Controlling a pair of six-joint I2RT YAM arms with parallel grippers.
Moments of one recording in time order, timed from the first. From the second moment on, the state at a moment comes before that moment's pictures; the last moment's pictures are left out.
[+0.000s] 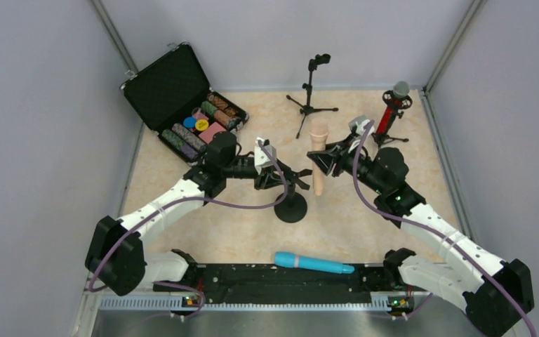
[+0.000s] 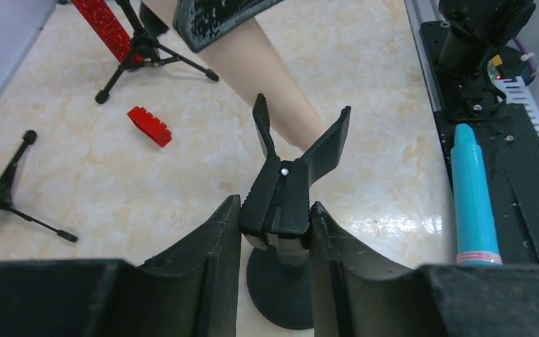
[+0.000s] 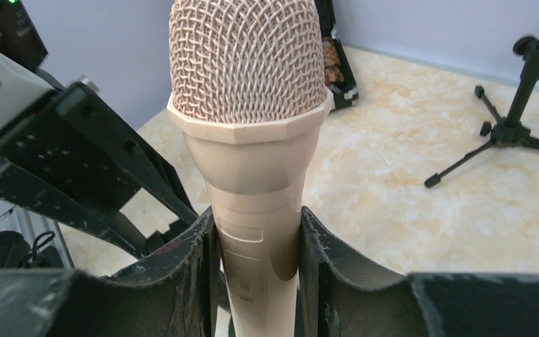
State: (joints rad) left arm -0.58 1.27 0.86 0.12 0.92 0.37; right arm 0.54 0.94 0.66 0.27 -0.31 0.29
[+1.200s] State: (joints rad) left arm -0.60 1.27 0.77 0.38 0.89 0.13; right arm 0.80 0.97 0.29 1.10 -0.03 0.14
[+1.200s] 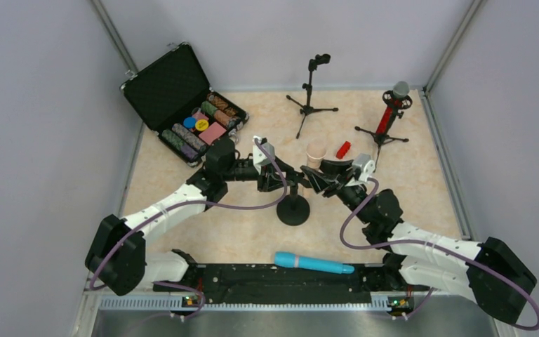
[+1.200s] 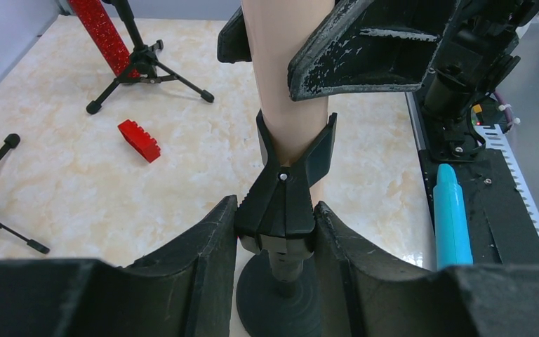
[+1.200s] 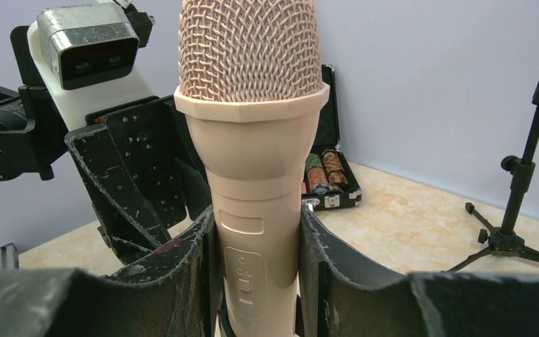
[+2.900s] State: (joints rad) left arm -0.59 1.06 0.56 0.60 0.66 0.03; right arm 0.86 0.97 0.29 1.05 -0.02 0.08
